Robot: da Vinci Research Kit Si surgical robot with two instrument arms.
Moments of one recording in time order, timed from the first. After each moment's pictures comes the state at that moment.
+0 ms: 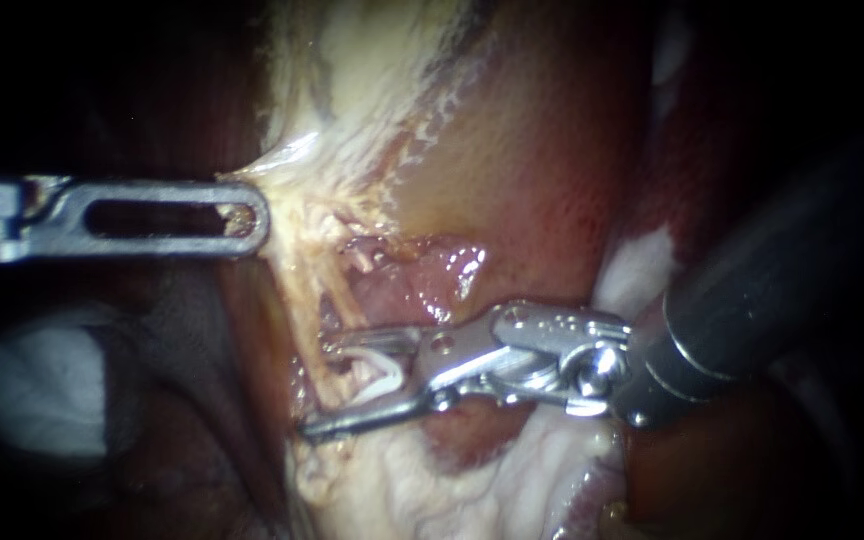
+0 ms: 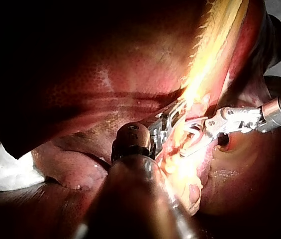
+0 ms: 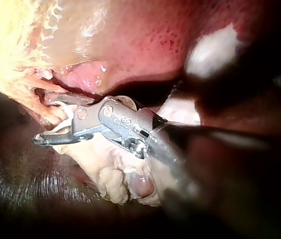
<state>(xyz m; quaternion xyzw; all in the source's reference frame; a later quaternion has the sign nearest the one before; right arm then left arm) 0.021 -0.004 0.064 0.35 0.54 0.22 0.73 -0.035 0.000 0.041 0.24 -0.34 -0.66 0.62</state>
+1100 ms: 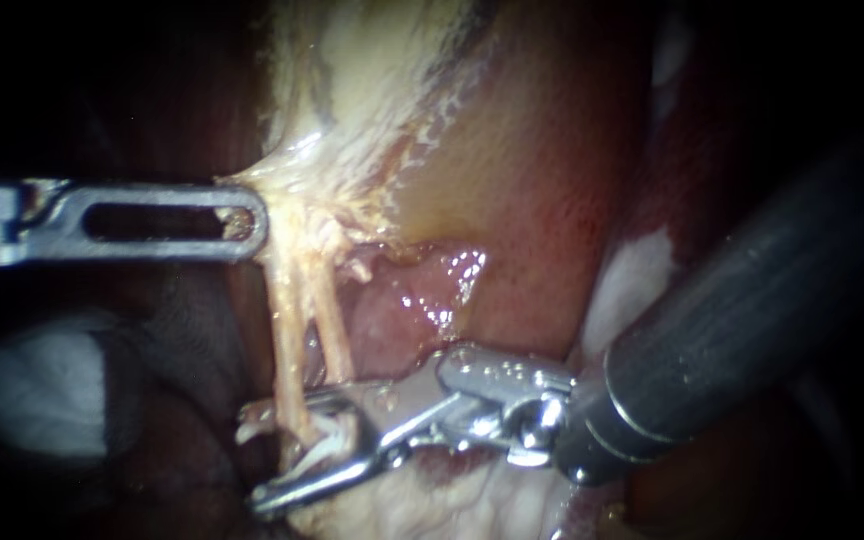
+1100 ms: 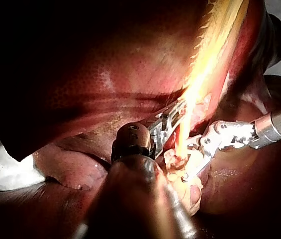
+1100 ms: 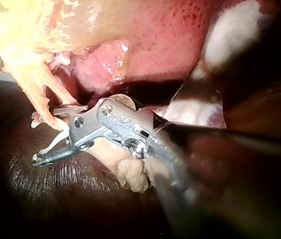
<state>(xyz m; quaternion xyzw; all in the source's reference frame) 0.026 -0.007 0.062 0.43 0.60 0.16 0.66 -0.035 0.000 0.041 0.24 -0.34 -0.66 0.62</state>
